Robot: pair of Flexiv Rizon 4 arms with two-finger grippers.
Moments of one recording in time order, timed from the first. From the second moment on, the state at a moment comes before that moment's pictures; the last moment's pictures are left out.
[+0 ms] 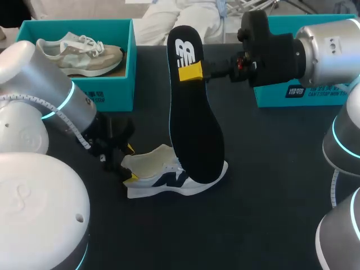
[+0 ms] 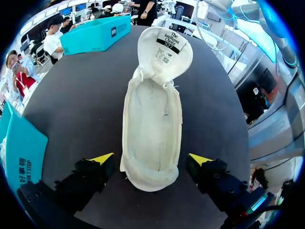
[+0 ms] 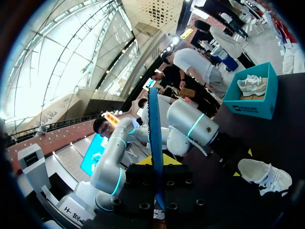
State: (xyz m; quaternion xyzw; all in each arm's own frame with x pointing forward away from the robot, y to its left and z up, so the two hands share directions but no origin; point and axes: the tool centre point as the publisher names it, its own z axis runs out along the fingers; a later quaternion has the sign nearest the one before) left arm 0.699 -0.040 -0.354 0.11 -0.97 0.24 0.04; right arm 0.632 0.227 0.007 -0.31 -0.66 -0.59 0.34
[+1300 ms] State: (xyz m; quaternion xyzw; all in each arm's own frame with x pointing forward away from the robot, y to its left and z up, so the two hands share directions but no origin) left arm 0.705 -0.043 -0.333 0.03 -0.99 0.09 0.05; right arm 0.632 0.227 0.007 -0.31 -0.66 -0.59 0.34
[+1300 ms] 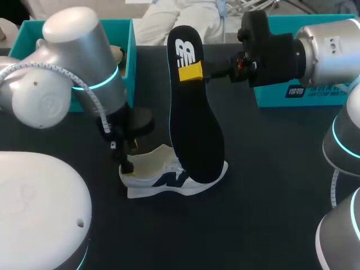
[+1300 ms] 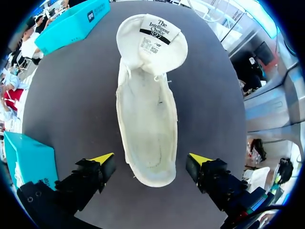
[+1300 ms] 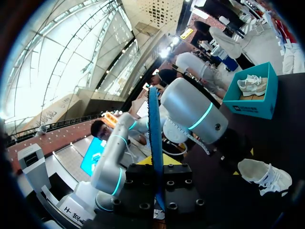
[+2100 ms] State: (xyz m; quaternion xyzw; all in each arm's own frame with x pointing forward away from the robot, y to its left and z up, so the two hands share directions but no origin) left arm 0.747 -0.108 -0.360 0.07 -0.99 0.11 0.02; right arm 0.632 0.227 0.007 -0.31 -0.66 -0.59 0.34
